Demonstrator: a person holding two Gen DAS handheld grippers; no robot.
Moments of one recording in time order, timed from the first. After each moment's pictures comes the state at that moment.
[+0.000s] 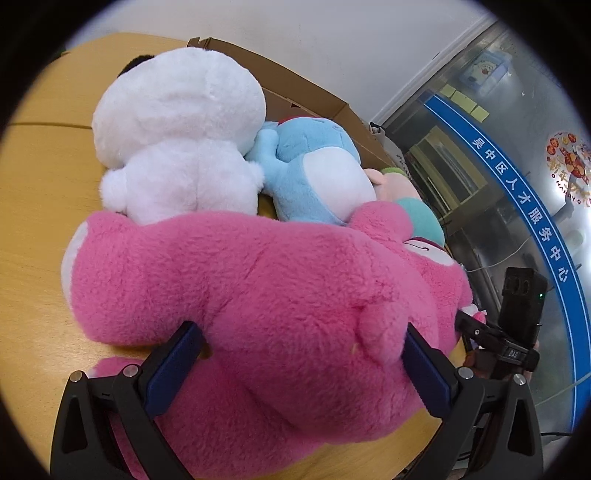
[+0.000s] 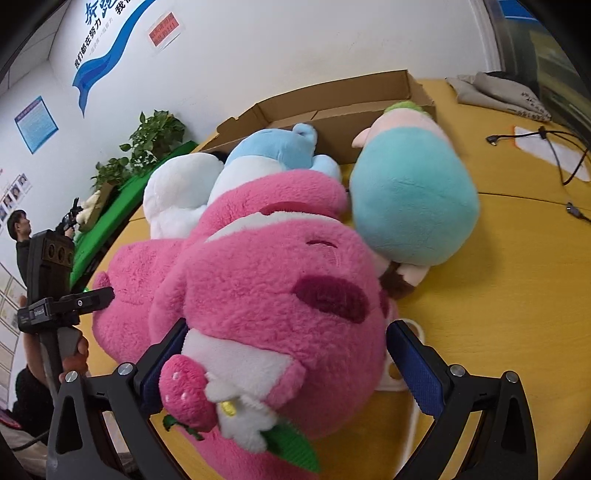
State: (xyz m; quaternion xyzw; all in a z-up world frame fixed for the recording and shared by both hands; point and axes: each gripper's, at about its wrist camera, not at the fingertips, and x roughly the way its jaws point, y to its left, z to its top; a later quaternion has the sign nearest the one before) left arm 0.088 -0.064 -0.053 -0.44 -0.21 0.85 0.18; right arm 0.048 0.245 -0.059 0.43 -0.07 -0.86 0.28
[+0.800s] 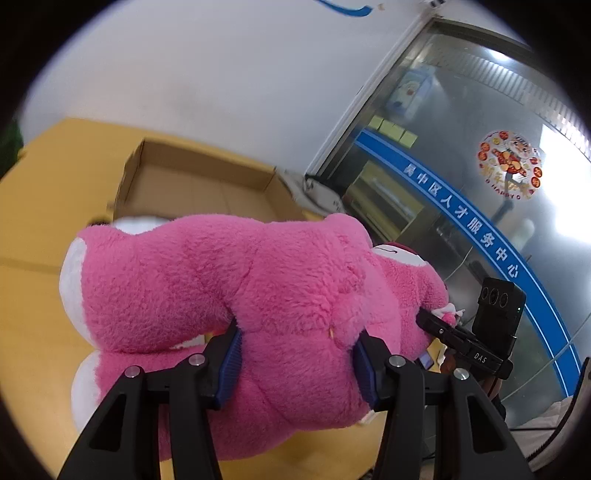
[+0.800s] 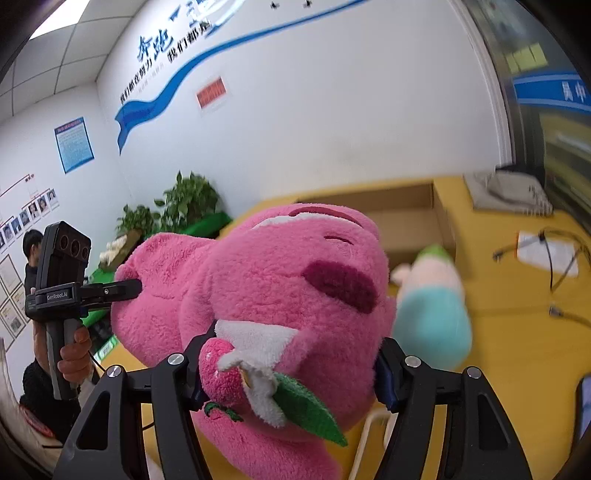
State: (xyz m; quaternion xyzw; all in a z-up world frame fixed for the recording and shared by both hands) left arm 0.096 -0.064 0.104 -0.31 -0.16 0.90 0.25; right arm 0.076 0.226 0.063 0.26 -0.07 -0.91 0.30
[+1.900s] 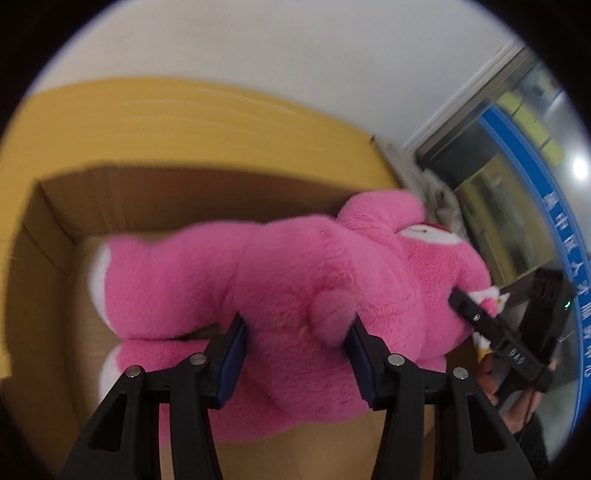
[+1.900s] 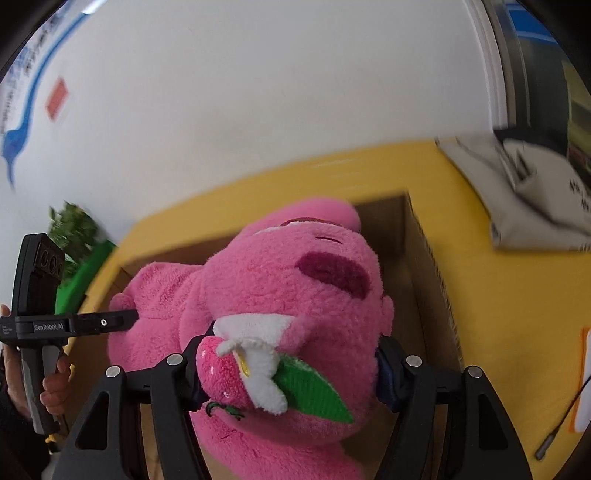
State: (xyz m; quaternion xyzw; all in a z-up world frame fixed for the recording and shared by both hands) left arm -0.411 -0.060 -0.056 -0.50 -0.16 0.82 0.21; right arm -0.405 0.203 -0.029 0.40 -0.11 -0.90 0.16
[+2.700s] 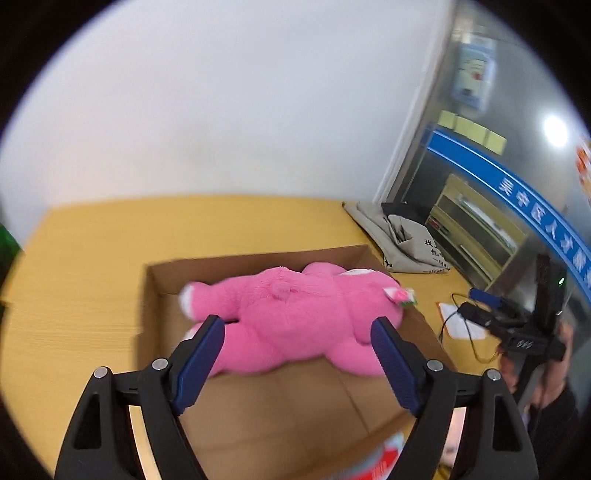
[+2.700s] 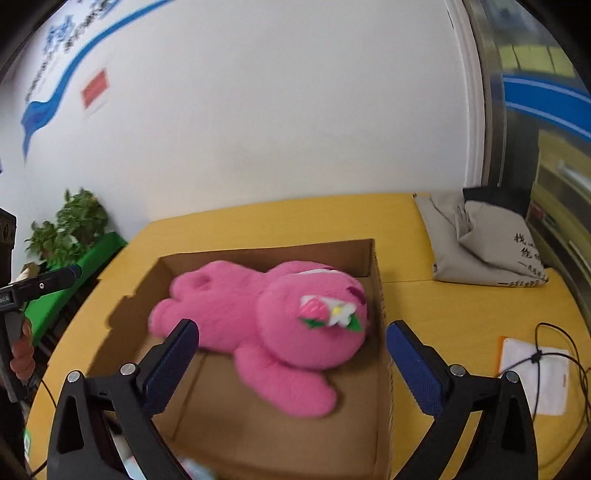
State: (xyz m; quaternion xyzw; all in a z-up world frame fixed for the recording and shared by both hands) left arm -0.218 -0.070 0.106 -0.32 -0.05 0.93 0.17; right arm -0.264 0.222 0.081 0.32 -0.04 -0.94 0.15
